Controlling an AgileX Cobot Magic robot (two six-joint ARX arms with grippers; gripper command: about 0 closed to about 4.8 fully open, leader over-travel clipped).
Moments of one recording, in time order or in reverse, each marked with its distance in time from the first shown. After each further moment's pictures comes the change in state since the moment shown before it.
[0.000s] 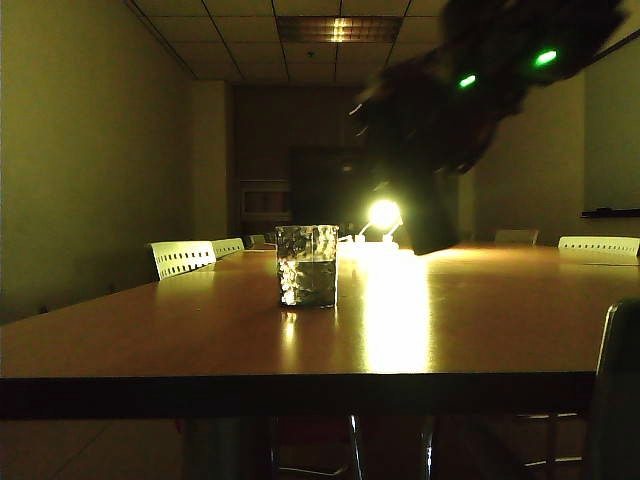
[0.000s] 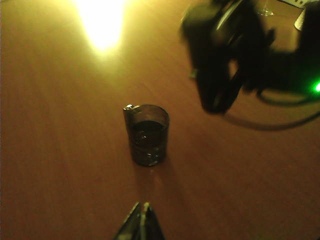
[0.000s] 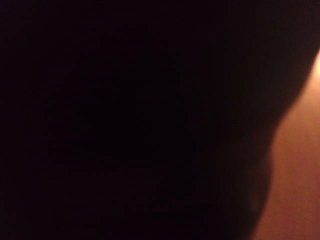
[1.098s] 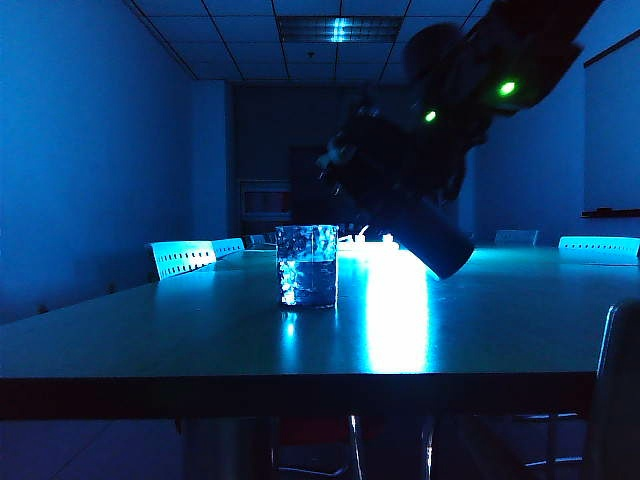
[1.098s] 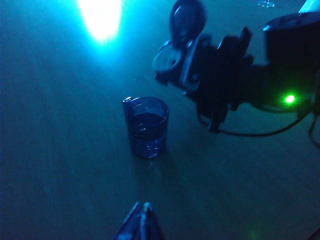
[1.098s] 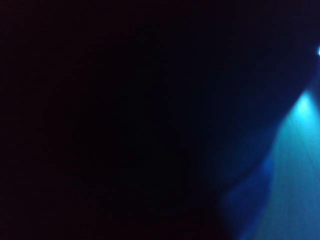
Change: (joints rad) left arm 0.000 0.000 0.000 -0.026 0.001 0.000; right arm 0.055 0.095 0.048 -0.065 0.126 -0.438
